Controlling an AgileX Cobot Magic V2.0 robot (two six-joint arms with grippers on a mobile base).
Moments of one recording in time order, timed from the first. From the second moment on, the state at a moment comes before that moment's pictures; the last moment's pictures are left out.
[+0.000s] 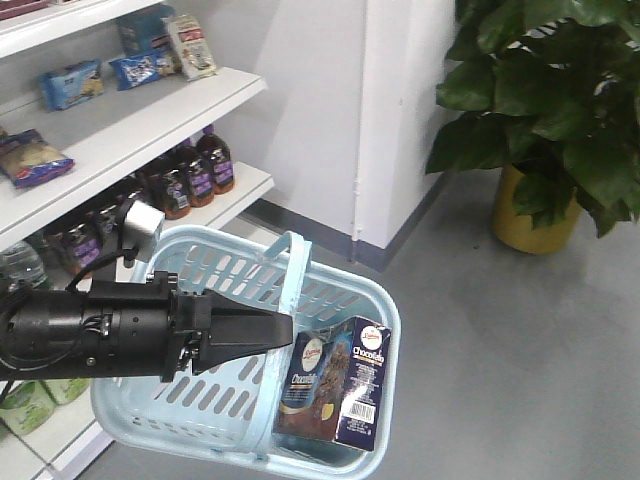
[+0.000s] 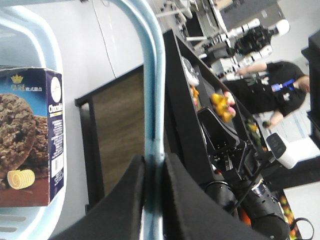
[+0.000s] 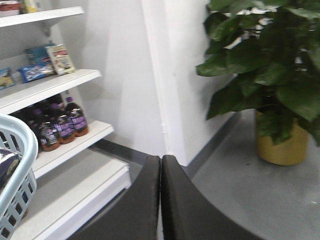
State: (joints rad) left arm -0.33 1.37 -0.72 -1.66 0.99 0.99; right arm 0.05 -0.02 0.03 0.06 0.17 0.07
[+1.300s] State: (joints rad) left arm -0.33 1.37 -0.72 -1.66 0.99 0.99; right arm 0.05 -0.02 0.03 0.06 0.17 0.07
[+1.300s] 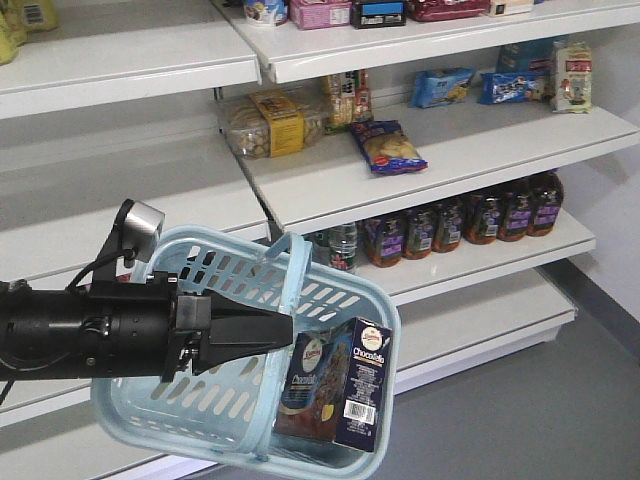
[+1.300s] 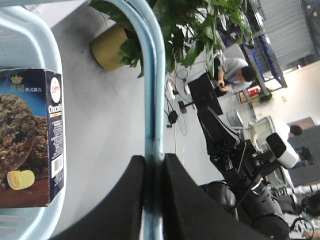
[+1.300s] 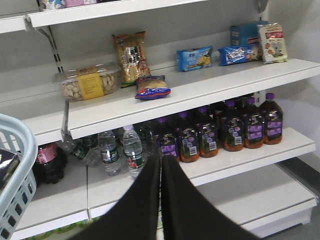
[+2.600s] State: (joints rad) left arm -0.33 1.37 -0.72 -1.66 0.99 0.99; right arm 0.05 -0.02 0.03 0.06 0.17 0.07
